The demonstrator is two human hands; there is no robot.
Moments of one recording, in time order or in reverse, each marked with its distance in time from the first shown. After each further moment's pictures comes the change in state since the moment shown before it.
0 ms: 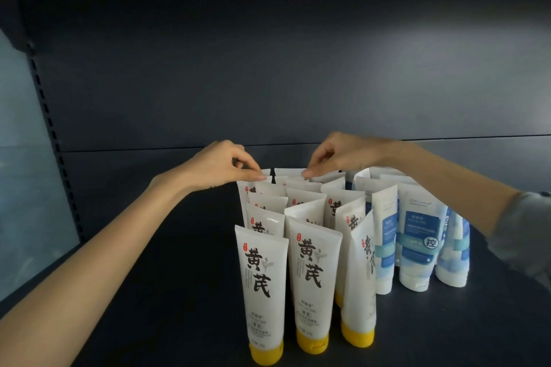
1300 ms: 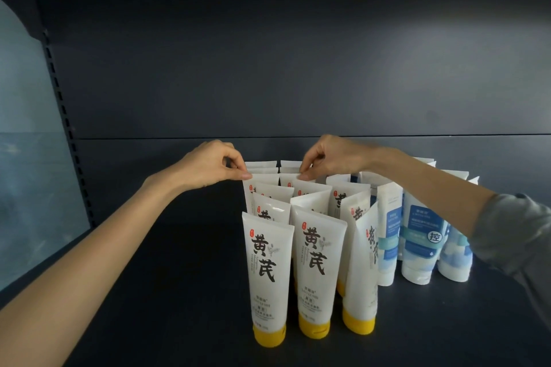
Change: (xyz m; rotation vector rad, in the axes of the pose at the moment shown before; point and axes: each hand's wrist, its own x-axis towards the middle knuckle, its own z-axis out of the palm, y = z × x) left_hand -0.020 -0.023 0.000 0.072 0.029 -0.070; right_hand 0.013 -0.010 0.025 -0.030 0.025 -0.033
